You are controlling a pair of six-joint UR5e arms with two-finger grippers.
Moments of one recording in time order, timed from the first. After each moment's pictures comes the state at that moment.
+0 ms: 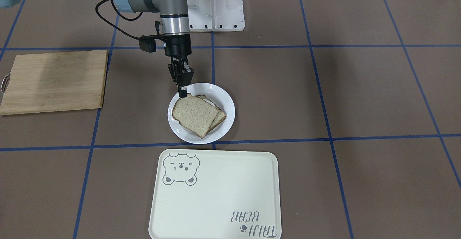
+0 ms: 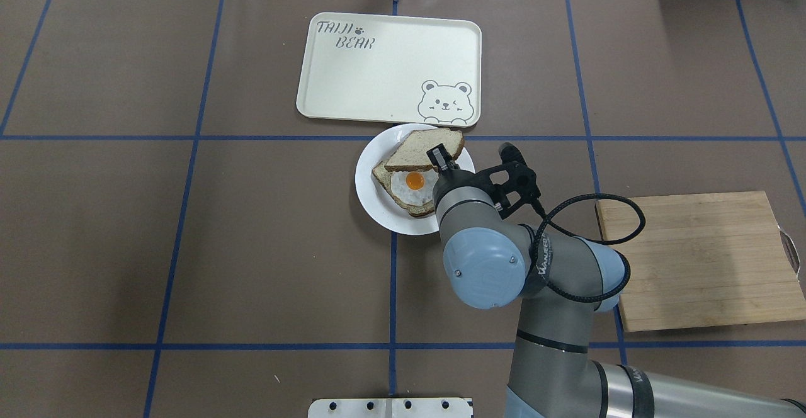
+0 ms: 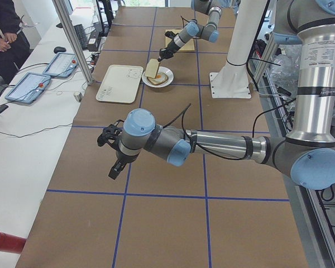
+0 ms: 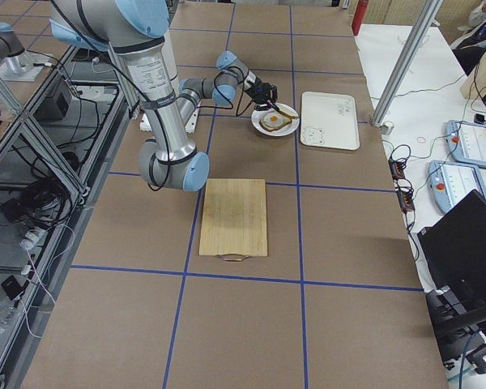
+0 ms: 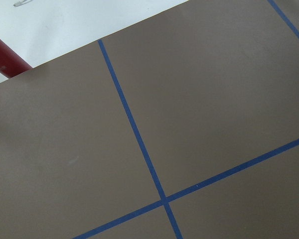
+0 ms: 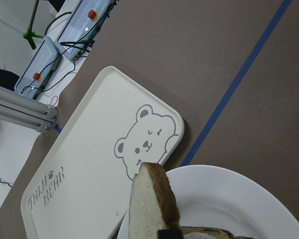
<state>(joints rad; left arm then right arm) -1.61 -1.58 -1.67 -1.96 -2.33 0.09 0.30 -1.04 1.81 -1.41 1.01 2.36</state>
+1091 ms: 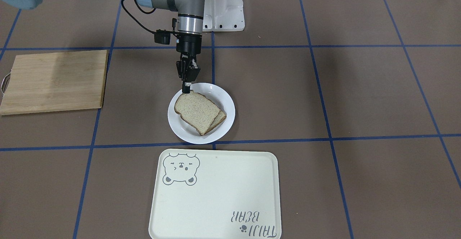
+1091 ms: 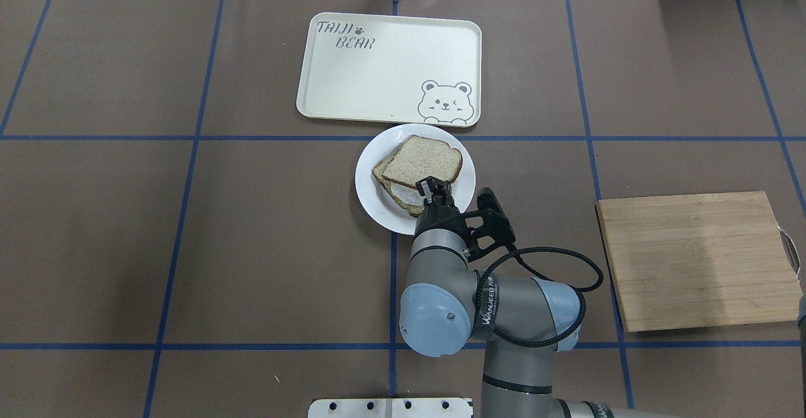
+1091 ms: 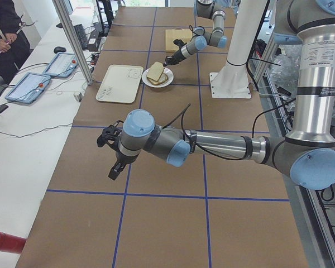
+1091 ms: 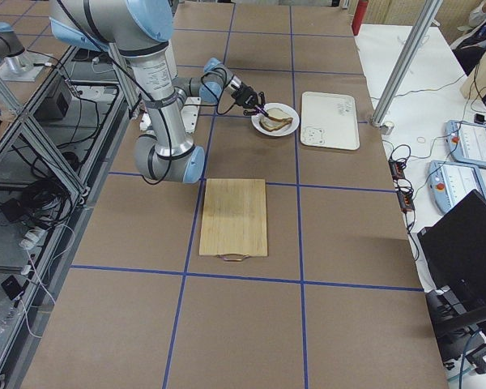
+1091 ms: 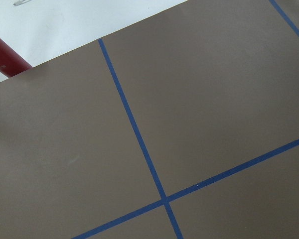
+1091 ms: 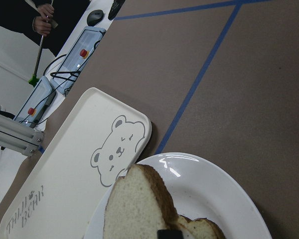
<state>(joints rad) -1.61 -1.58 -1.66 -1.96 -2.33 0.10 0.21 -0.98 1.74 -1.60 0.85 2.52</state>
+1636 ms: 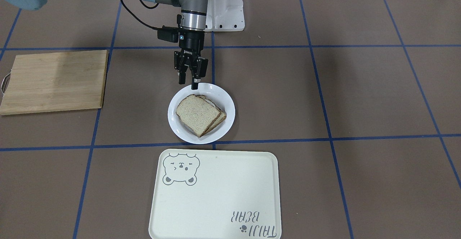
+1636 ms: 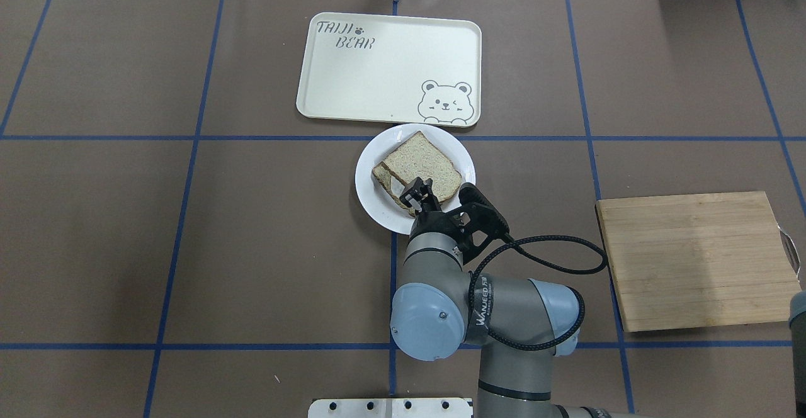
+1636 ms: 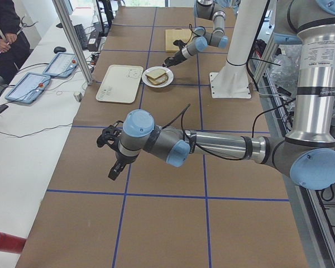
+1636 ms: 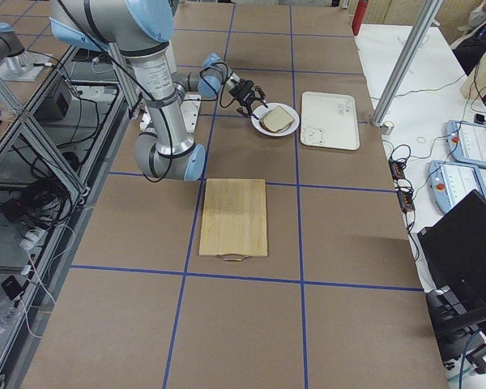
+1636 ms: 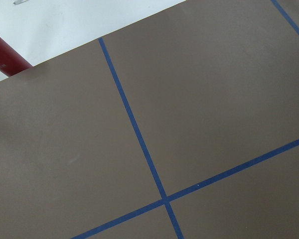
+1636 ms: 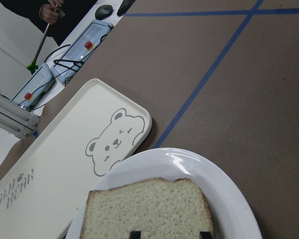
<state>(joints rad) -1.61 -1.58 -1.66 -1.96 -2.33 0.09 0.21 -0.97 1.80 -1.68 0.94 2.25</state>
